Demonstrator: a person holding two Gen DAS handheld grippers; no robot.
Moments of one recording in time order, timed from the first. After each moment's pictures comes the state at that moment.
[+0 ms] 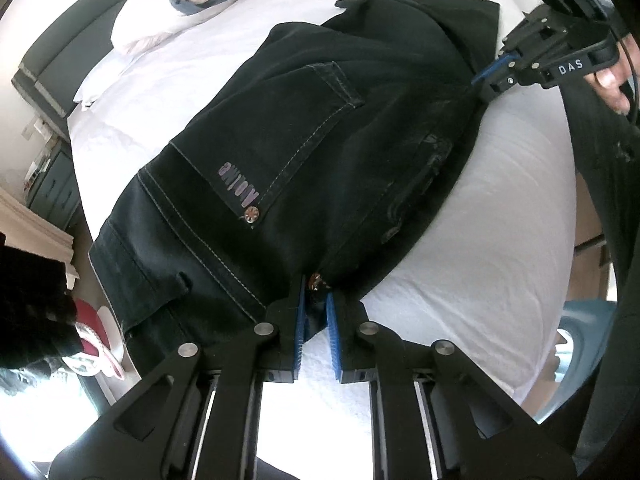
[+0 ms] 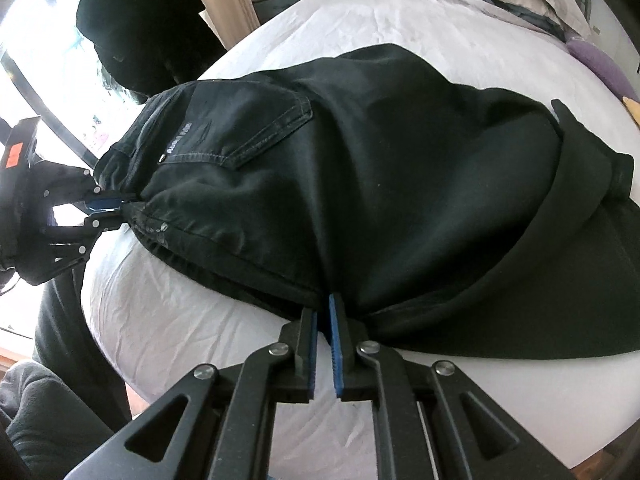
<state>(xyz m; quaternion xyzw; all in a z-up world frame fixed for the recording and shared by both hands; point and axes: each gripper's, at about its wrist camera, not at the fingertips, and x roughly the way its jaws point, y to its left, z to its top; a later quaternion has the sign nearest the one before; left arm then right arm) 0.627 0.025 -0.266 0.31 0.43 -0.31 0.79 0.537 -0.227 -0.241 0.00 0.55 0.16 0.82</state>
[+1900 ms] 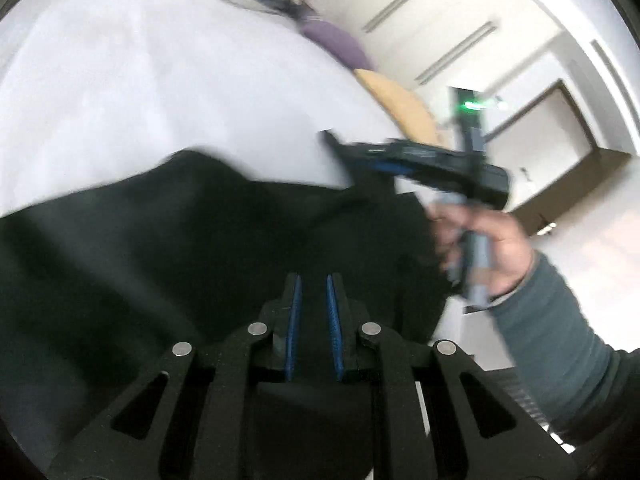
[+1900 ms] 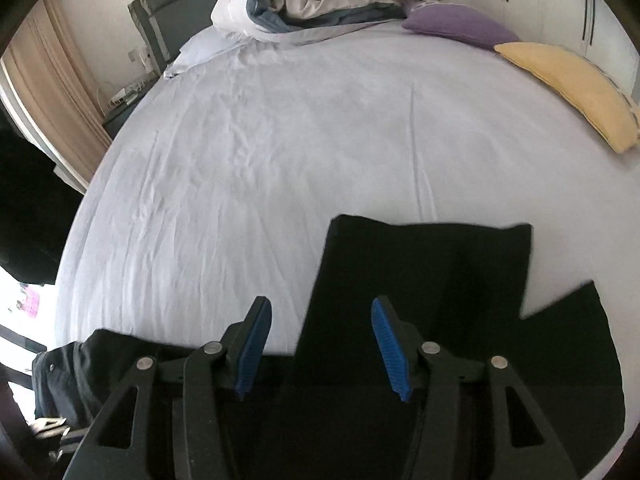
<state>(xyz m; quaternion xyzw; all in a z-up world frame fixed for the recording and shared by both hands) 0.613 -0.166 -0.270 -0.15 0.49 -0.41 0.75 0.722 -0.455 -0.227 0.14 0.49 -0.06 0.86</state>
